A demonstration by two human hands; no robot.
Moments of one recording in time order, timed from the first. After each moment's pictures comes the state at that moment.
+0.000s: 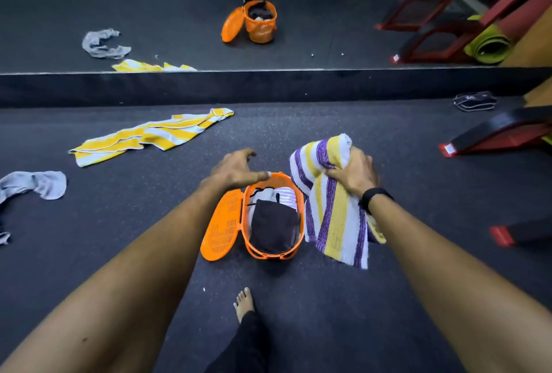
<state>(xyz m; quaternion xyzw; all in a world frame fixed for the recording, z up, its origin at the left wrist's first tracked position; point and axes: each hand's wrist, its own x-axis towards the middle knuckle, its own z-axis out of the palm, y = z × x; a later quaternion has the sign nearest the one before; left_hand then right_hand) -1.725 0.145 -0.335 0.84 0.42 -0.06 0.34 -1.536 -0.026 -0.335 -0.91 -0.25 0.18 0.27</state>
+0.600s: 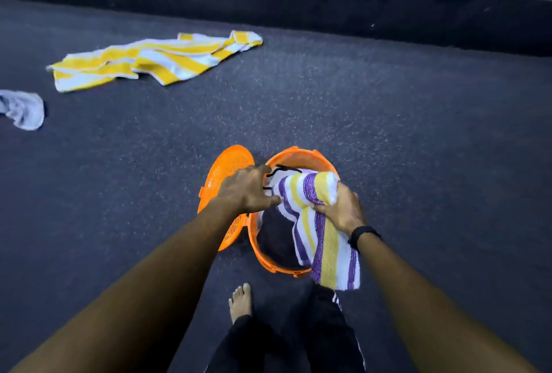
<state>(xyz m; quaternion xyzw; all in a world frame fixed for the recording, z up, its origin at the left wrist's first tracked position) -1.650 0.283 -0.608 0.82 0.43 -0.20 0.31 -1.477 0.146 -0.689 -0.85 -0.28 0.41 0.17</state>
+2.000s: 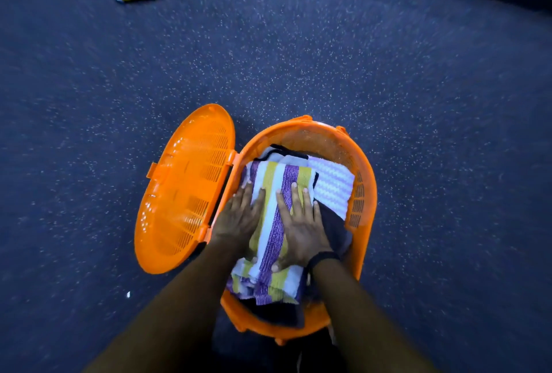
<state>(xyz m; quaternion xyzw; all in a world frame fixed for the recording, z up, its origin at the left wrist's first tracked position) -1.646 0.260 -0.972 0.86 0.38 -0.29 0.18 -1.500 0.176 -0.974 -0.69 -0.61 0.37 -0.14</state>
